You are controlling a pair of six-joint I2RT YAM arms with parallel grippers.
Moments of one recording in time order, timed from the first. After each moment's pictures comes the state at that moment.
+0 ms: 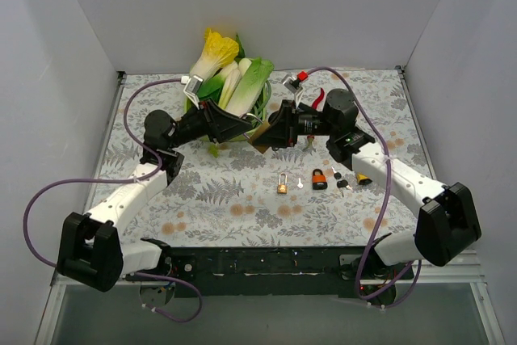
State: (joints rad) left arm -0.34 1.22 0.80 0.75 0.90 -1.06; right arm 0.60 1.39 1.05 0.42 -1.01 0.71
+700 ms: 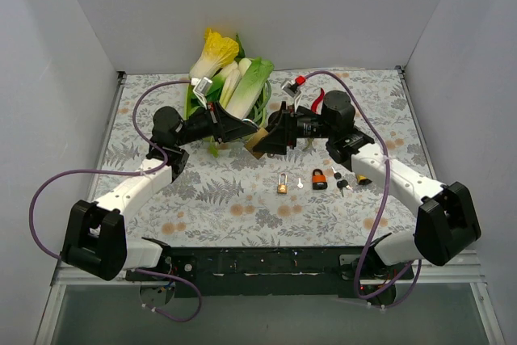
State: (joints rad) left arm -0.36 1.29 0.81 0.78 0.92 -1.09; right arm 0.61 1.40 1.02 0.39 -0.96 0.68
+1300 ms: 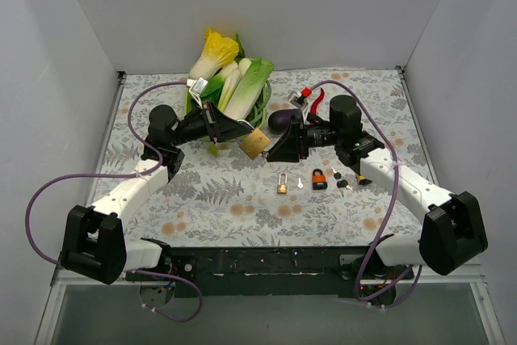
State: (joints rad) left arm -0.32 1.27 0.81 0.64 0.95 -1.07; right arm 0.53 1.31 0.95 0.13 -1.09 0.43
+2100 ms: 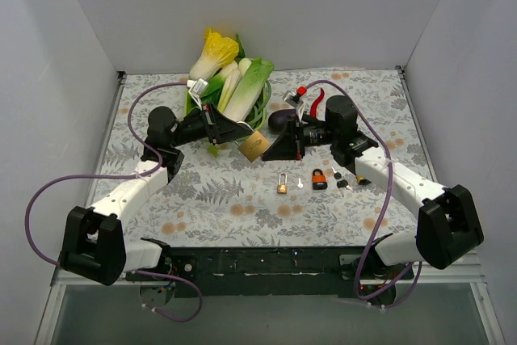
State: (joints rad) left arm -0.32 1.26 0.79 0.67 0.97 -1.09; right arm 0.56 1.36 0.95 0.28 -1.13 0.58
